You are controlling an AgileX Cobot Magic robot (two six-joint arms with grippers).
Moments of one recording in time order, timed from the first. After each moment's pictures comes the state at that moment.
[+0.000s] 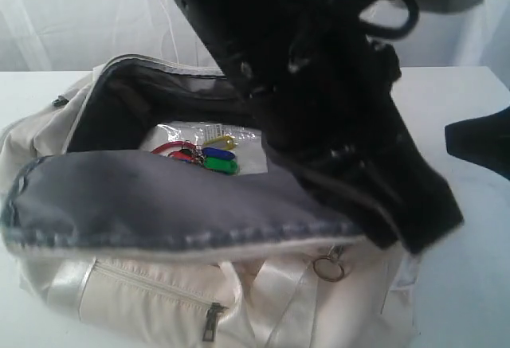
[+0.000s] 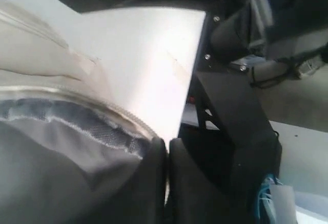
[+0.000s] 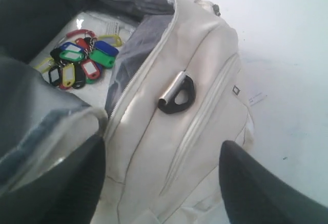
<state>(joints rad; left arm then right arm) -1.05 1.65 -1.77 -0.44 1.32 0.29 0.32 0.72 -0.80 0.40 0.82 -0.27</state>
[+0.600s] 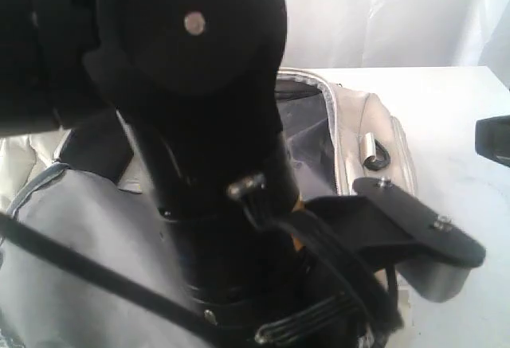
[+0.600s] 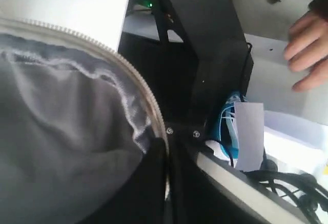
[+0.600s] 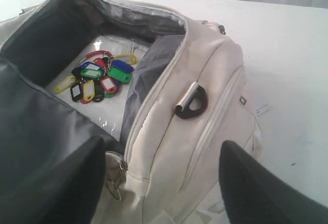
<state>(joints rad) -1.22 1.58 -1.43 -0.43 1.32 0.19 0.32 0.60 -0.80 0.41 0.86 -0.21</state>
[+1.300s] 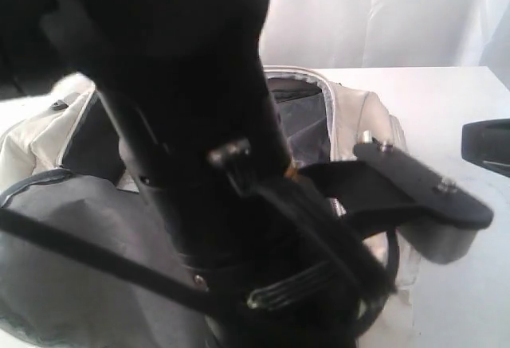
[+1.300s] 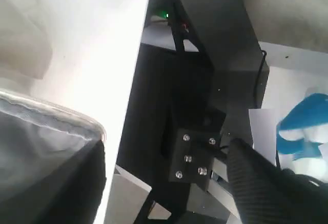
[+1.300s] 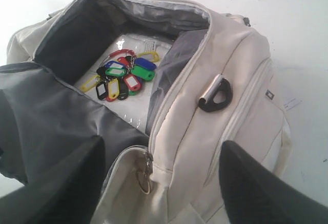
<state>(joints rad) -1.22 1.55 -1.48 -0.37 1.32 0.18 0.32 0.60 -0.80 0.49 0.89 -0.21</state>
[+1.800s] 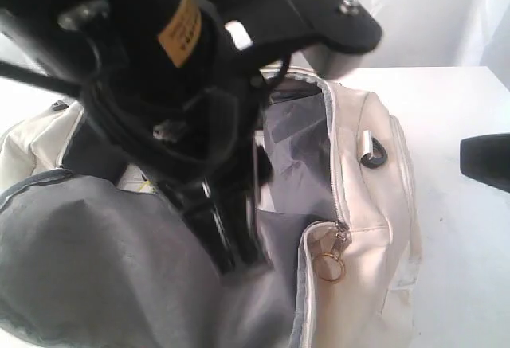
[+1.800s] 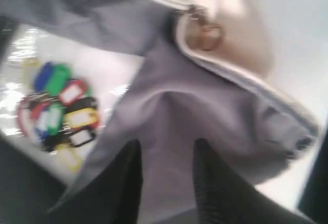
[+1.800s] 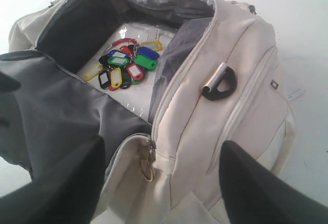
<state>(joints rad) -1.22 1.44 -1.55 0.24 1.32 0.03 0.32 0.60 -0.80 0.49 0.93 -0.22</state>
